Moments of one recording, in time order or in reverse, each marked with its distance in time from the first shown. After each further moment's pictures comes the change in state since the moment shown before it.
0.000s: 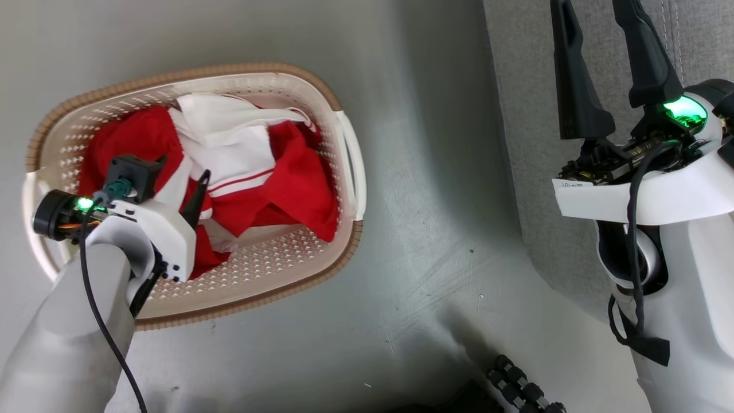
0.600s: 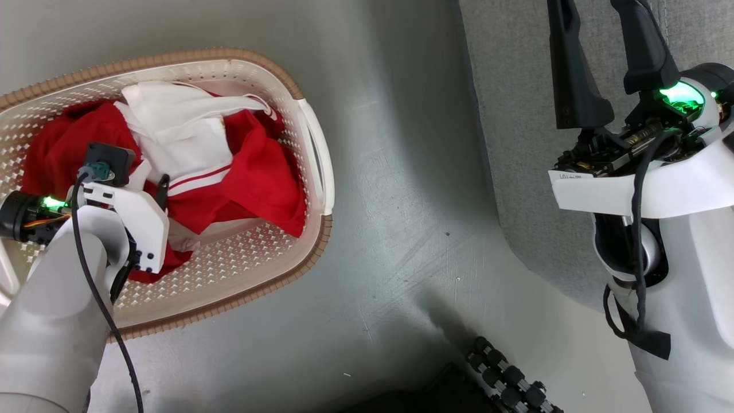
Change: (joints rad) left arm -0.089 0.012 -0.001 0.162 0.020 0.051 0.114; right arm -0.037 0.000 0.026 -0.011 0.045 0.000 0.000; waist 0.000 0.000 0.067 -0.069
